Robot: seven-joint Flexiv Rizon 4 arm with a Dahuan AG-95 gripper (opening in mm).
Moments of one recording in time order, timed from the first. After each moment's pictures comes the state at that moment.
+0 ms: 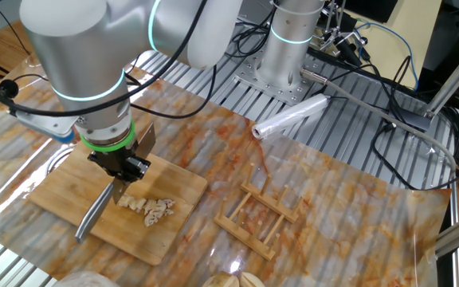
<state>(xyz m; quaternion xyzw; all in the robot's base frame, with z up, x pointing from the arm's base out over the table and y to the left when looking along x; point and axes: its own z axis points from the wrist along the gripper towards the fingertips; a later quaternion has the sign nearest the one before) 0.631 -0.104 0.069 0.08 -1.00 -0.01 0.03</state>
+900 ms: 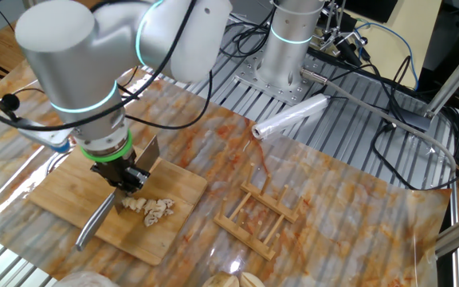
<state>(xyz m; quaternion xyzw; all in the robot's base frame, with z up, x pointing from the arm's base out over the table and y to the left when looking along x) 0.634 -0.097 0.036 0.05 -1.00 -0.04 0.03</state>
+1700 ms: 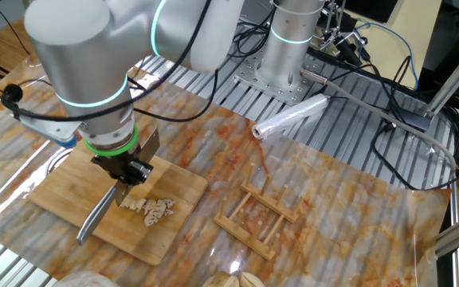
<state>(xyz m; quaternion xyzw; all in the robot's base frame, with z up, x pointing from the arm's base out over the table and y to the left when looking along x) 0.631 -0.100 0.077 0.06 -1.00 -0.01 0.04</state>
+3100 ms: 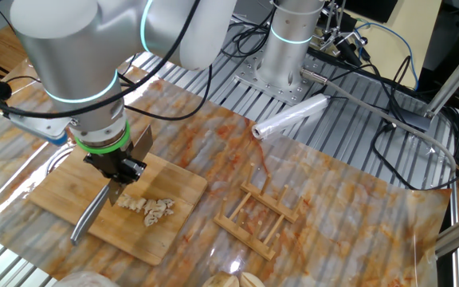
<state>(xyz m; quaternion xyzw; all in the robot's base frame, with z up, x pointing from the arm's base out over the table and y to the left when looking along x) 0.638 -0.109 0.057 0.08 -1.00 -0.01 0.03</state>
